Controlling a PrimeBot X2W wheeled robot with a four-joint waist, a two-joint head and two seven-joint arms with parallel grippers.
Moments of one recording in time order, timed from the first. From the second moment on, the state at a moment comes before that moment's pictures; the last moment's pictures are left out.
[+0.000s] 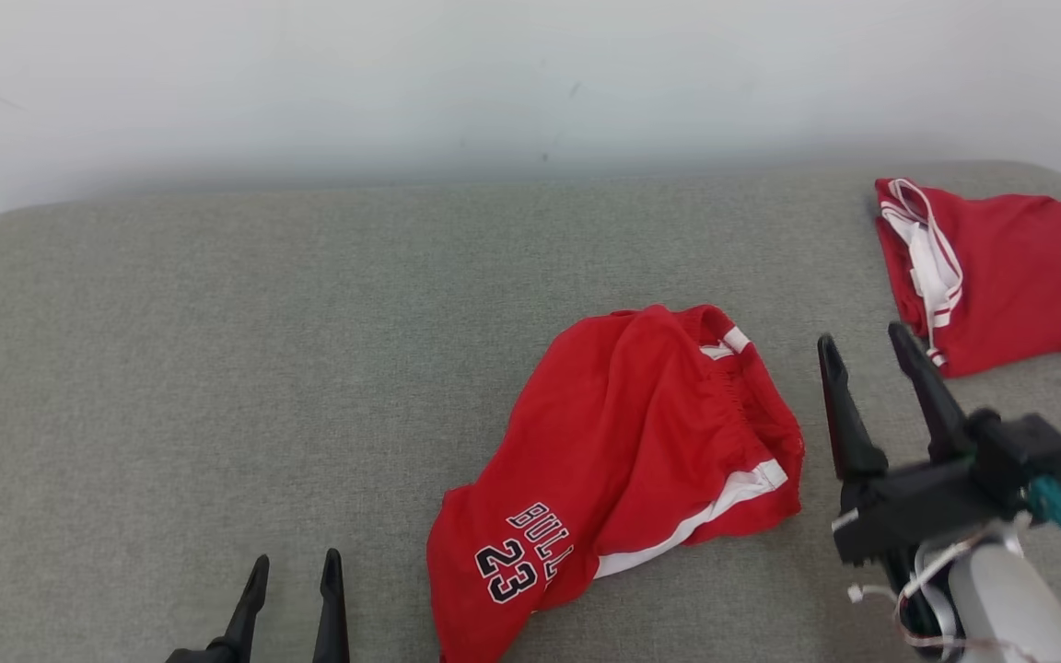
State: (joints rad) left arm 0.02 0.05 -0.10 0.23 -0.28 -0.05 -0.26; right arm -0.33 -0.29 0.13 0.32 0.31 0.13 -0.26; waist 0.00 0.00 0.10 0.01
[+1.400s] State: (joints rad) left arm 0.08 0.06 -0.43 0.34 -0.26 -0.13 -0.26; right arm 0.01 -0.11 0.05 0.14 0.24 0.13 -0.26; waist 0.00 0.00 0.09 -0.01
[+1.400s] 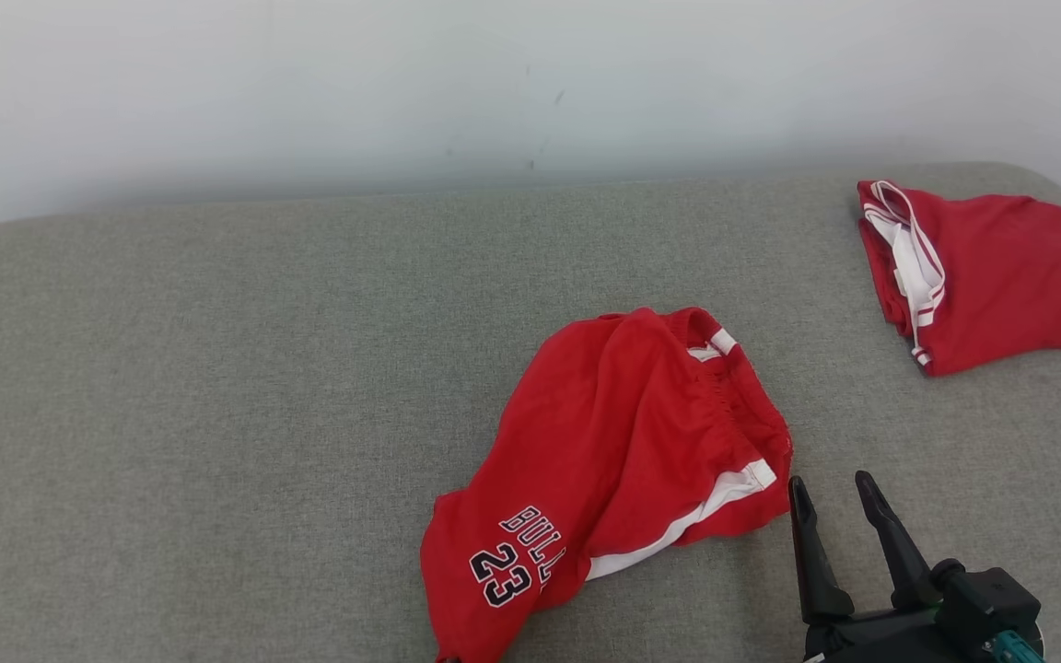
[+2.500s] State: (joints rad) left arm -0.18 0.17 -0.25 0.39 -0.29 -0.13 -0.26; right arm -0.04 -0.10 0.05 0.16 0.24 0.13 -0.26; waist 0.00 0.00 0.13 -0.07
